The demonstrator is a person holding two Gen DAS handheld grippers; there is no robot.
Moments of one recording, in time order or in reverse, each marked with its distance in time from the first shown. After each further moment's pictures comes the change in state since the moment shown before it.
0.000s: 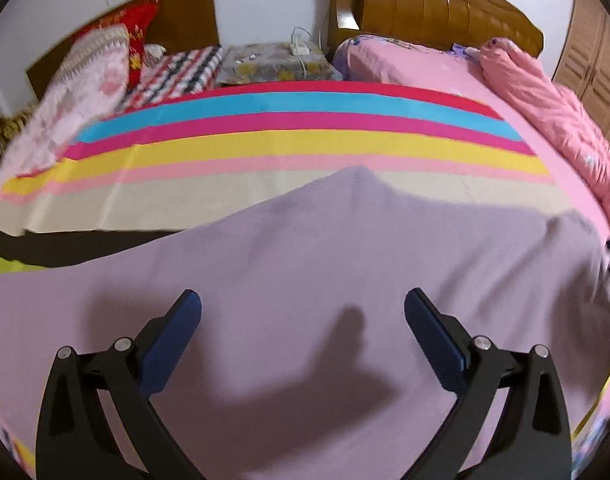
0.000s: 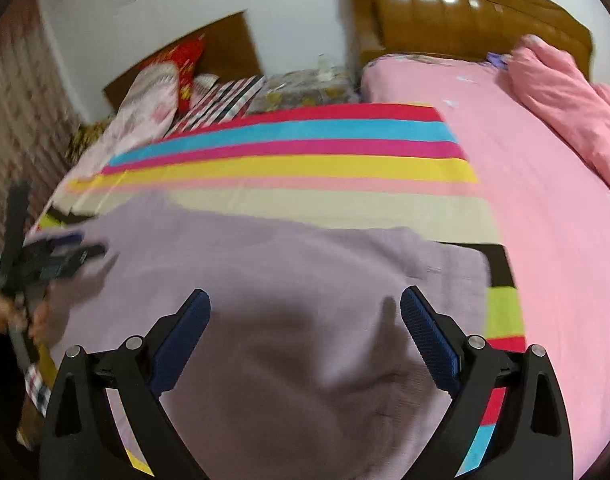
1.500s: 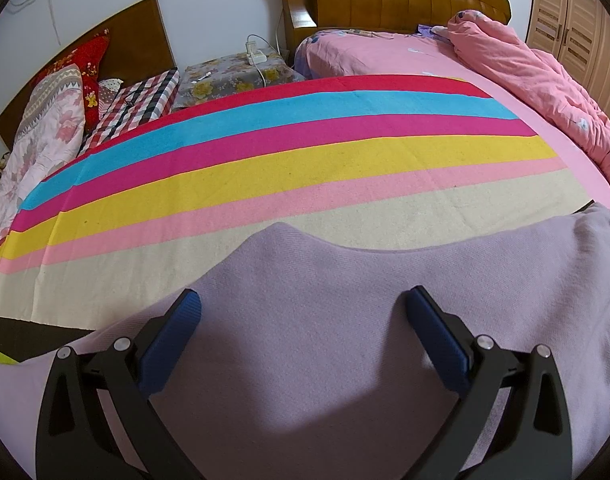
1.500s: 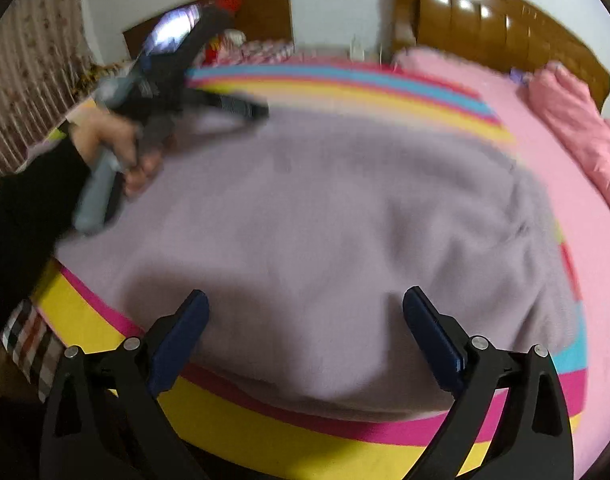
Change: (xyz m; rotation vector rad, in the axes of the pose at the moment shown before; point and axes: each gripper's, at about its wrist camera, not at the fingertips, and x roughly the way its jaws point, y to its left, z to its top) left arm 0.069 -0.047 0.032 0.161 -0.025 -0.008; right arm 0.006 0.104 -0.103 -0.117 0.090 -0.101
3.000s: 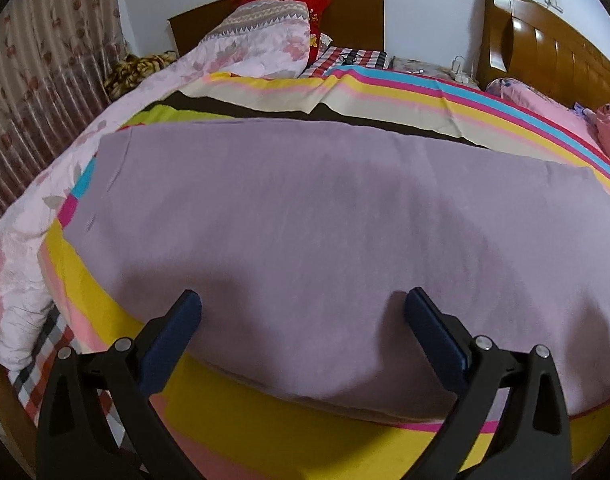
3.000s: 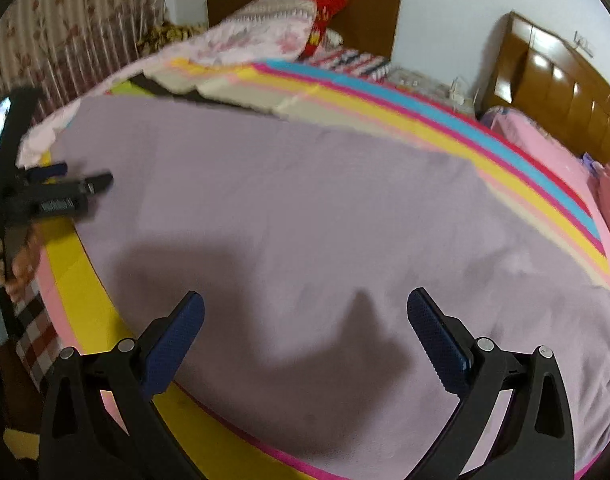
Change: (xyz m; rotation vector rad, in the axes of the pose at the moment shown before) left arm -0.152 0.279 -0.228 -0.428 -0.029 0.360; right arm 0.048 0.220 0.078 -0.265 -0.023 0.080
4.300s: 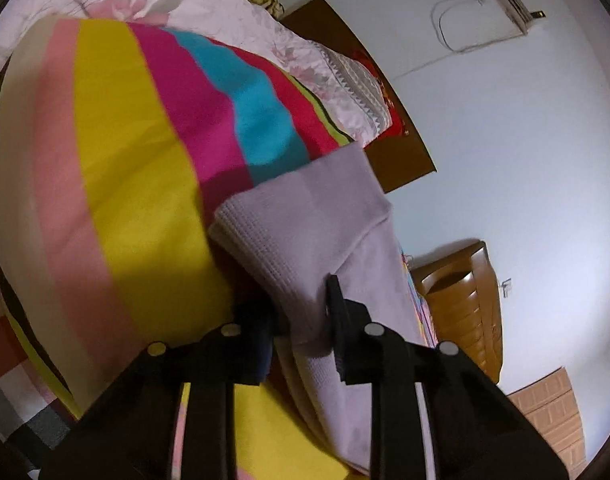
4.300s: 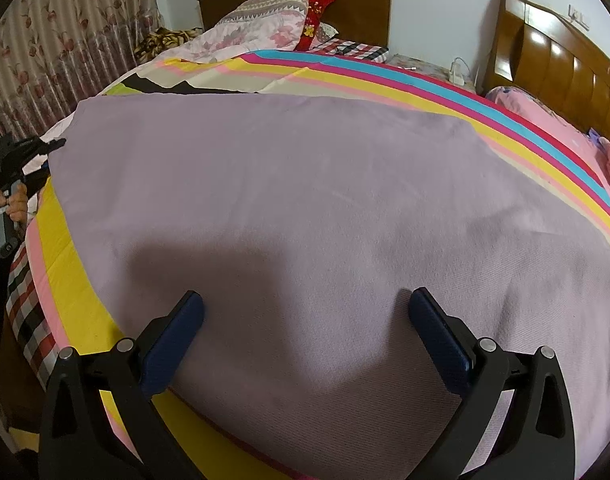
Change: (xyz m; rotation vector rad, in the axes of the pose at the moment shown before) left arm 0.078 0.264 -0.045 -0.904 -0.194 -0.577; right arm 0.008 -0.017 -0.022 0.064 -0.021 0.055
